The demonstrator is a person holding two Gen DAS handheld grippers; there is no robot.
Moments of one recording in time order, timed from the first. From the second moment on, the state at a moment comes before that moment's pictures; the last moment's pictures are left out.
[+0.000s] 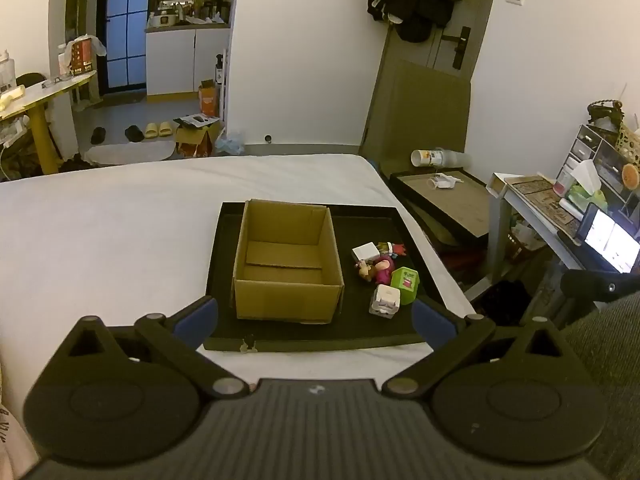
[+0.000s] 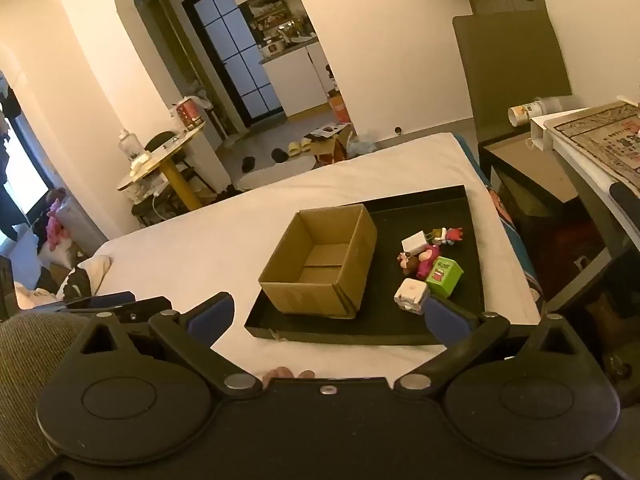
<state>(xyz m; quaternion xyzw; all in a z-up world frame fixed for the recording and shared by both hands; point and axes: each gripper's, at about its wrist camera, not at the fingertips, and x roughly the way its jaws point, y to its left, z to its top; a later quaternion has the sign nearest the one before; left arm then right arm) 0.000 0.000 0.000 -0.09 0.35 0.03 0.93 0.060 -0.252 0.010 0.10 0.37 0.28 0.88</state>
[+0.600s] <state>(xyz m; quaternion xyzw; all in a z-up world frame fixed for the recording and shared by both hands) -0.002 0.001 0.006 -0.08 0.34 0.03 0.94 0.058 -0.257 0.015 0.08 0.36 0.28 0.89</state>
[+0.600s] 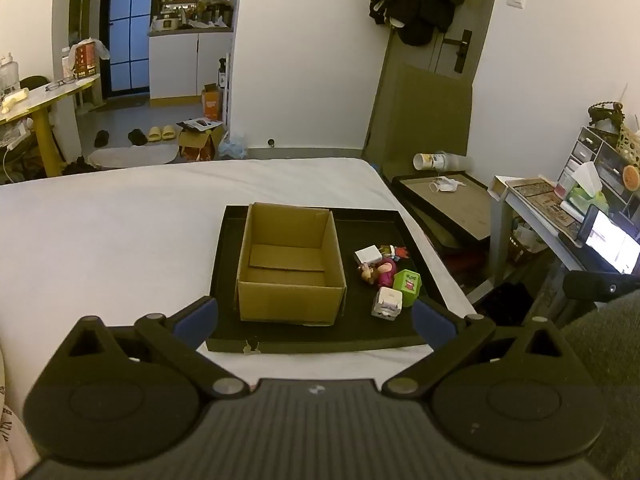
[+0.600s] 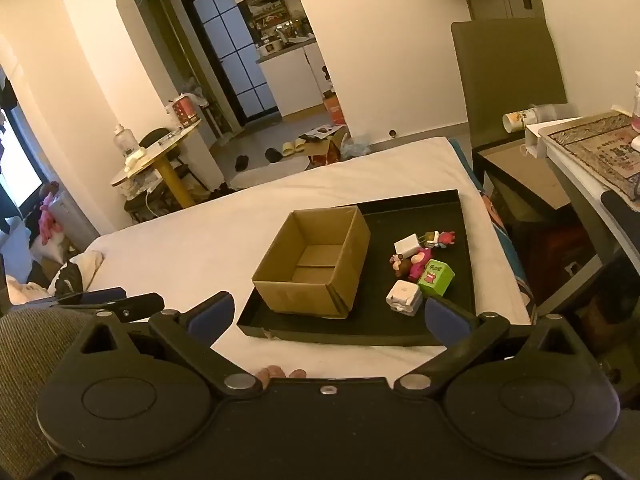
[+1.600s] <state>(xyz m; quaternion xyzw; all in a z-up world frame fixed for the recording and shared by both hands) -0.004 0.000 0.004 -0.08 0.34 0.04 0.94 0.059 -0.250 0.013 0.07 0.37 0.28 0.88</state>
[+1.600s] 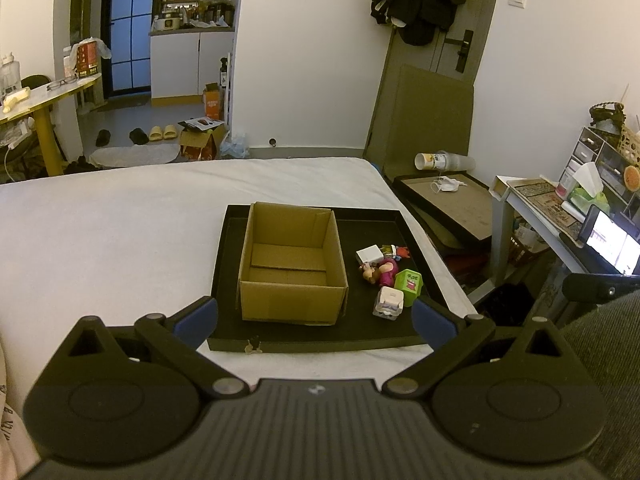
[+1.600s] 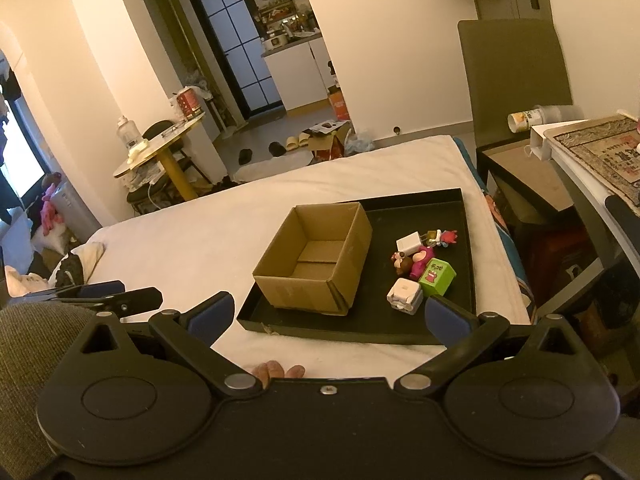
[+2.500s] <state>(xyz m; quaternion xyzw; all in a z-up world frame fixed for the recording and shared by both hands) -0.004 0.002 0.003 -0.08 0.34 0.04 0.94 0.058 -0.248 0.015 0.07 0.37 0.28 0.88</state>
